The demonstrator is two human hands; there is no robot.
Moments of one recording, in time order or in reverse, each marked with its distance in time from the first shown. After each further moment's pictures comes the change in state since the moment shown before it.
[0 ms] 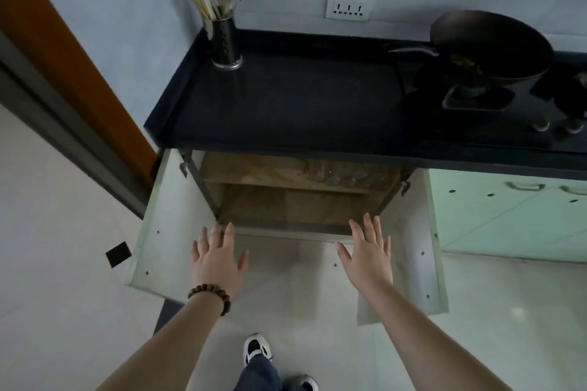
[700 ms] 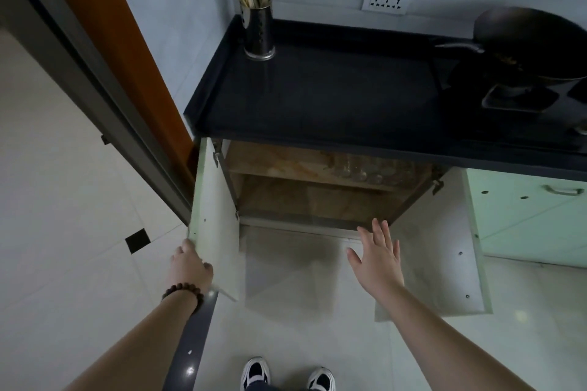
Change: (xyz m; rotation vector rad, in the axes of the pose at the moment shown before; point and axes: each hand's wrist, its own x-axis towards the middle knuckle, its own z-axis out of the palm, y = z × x) left_hand 0.014 -0.137 0.009 -0.395 -0.081 -0.385; right_hand -0.016 -0.060 0.030 -0.027 -0.075 -0.016
